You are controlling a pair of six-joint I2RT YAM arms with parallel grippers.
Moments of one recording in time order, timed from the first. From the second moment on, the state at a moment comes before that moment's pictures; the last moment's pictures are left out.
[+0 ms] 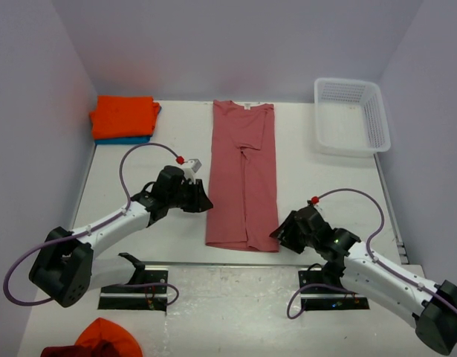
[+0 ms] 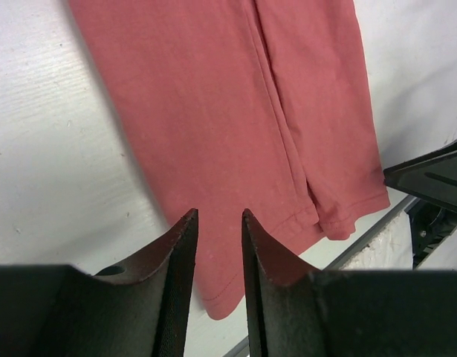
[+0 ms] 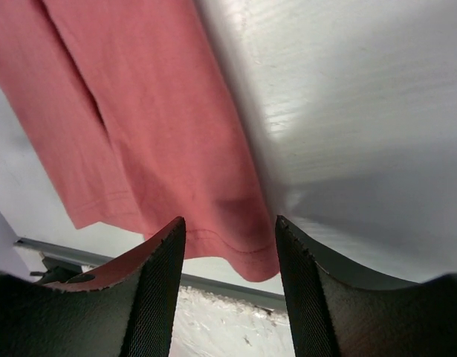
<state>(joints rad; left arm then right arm) -0.55 1.21 0.59 -0.11 0.30 -0.52 0.73 0.69 0.29 -0.49 0.04 1.25</state>
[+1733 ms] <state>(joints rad) -0.55 1.23 0.59 -0.09 0.32 -0.52 0.98 0.84 0.34 -0.62 0.24 1.62</state>
